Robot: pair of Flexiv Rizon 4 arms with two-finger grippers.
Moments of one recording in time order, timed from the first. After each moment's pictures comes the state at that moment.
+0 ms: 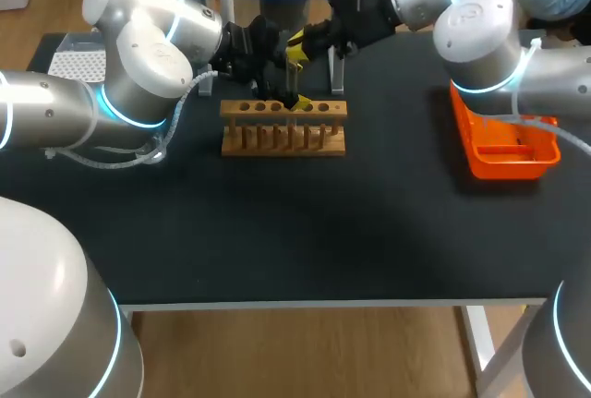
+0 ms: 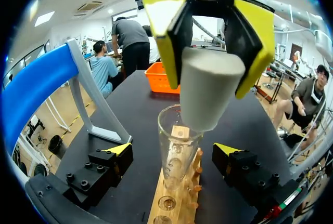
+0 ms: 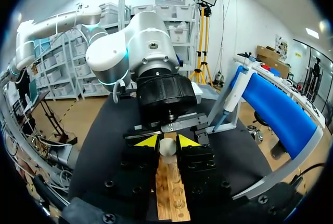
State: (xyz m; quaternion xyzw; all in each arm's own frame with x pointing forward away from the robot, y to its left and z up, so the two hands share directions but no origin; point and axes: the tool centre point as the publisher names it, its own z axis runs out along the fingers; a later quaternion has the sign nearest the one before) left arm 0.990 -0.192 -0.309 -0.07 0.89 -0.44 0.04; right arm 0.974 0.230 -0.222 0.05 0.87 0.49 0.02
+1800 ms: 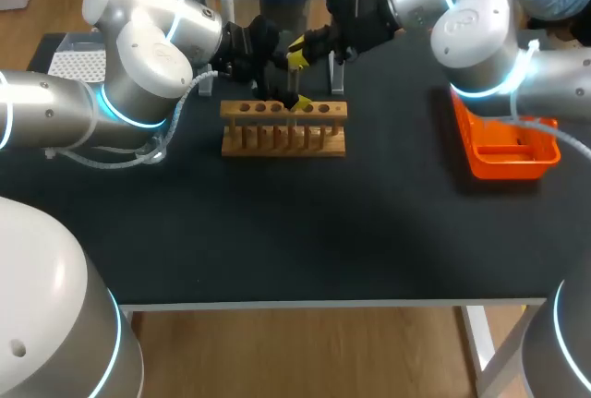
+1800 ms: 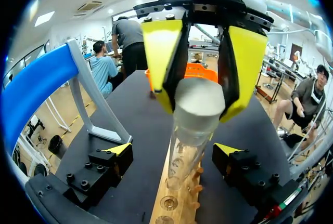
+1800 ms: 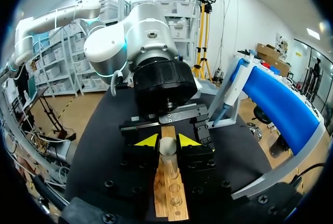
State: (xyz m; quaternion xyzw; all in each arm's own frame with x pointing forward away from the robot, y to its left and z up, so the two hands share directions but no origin) left arm 0.990 -0.192 -0.309 -0.07 0.89 -0.44 0.04; right arm 0.975 0.226 -0.238 0.05 0.88 0.48 0.02
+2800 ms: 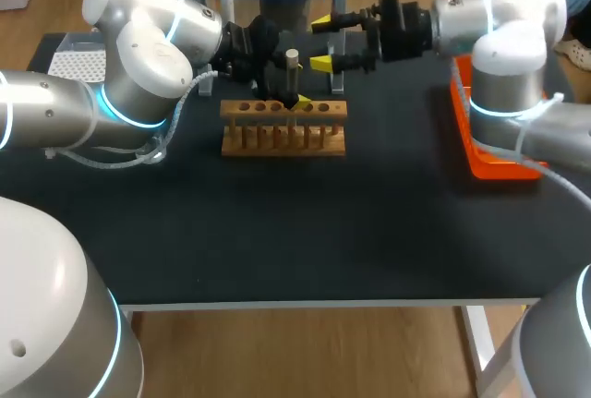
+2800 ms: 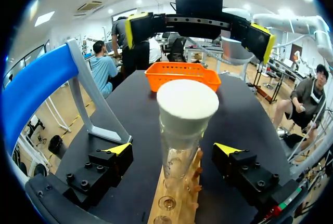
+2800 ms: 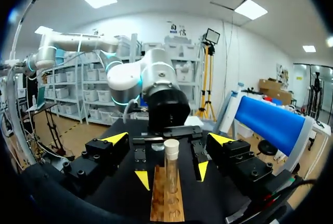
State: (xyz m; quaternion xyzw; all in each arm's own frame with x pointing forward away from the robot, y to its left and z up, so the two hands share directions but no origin) left arm 0.990 -0.192 -0.309 -0.07 0.89 -0.44 0.04; right arm 0.971 0.196 -0.210 0.00 0.76 0.65 0.02
